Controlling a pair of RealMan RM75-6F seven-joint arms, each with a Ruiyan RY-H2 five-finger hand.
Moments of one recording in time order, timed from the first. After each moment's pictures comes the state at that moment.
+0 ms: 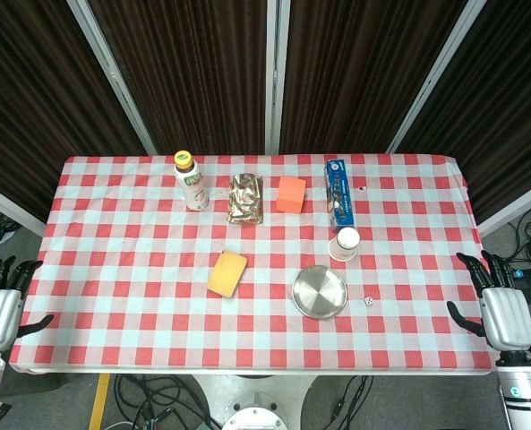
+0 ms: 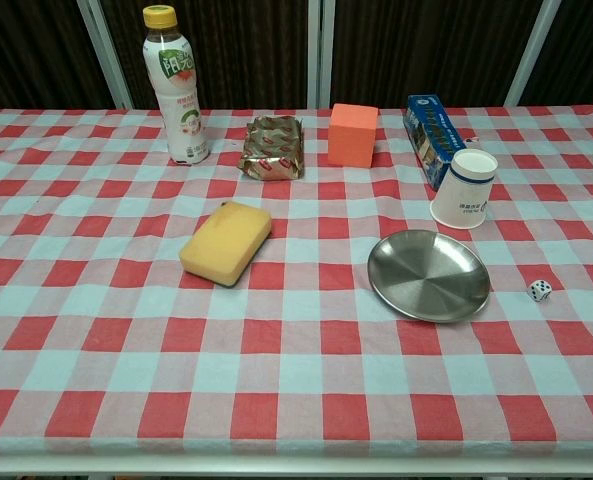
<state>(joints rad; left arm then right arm) -0.08 -1.18 -0.05 -1.56 1.43 1.45 0.09 0.11 -1.14 0.08 -1.63 -1.50 1.46 0.06</state>
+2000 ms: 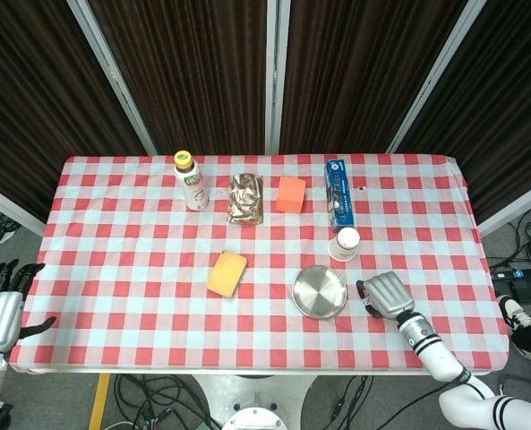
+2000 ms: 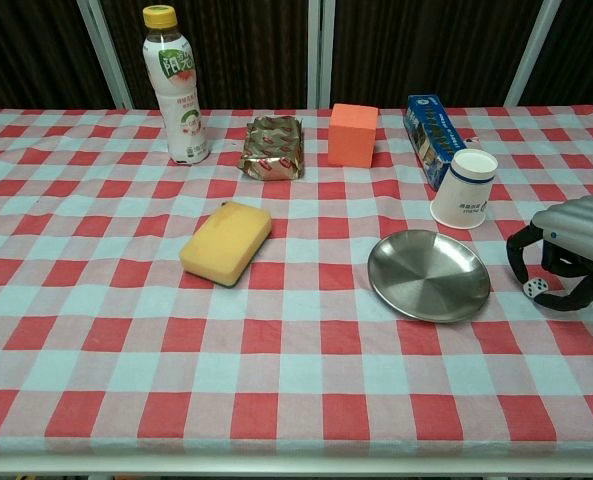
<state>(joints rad) -0.08 -1.20 -0.05 -1.51 1.43 1.45 0.04 0.49 -1.47 0.02 -1.31 -1.43 0.92 -0.21</state>
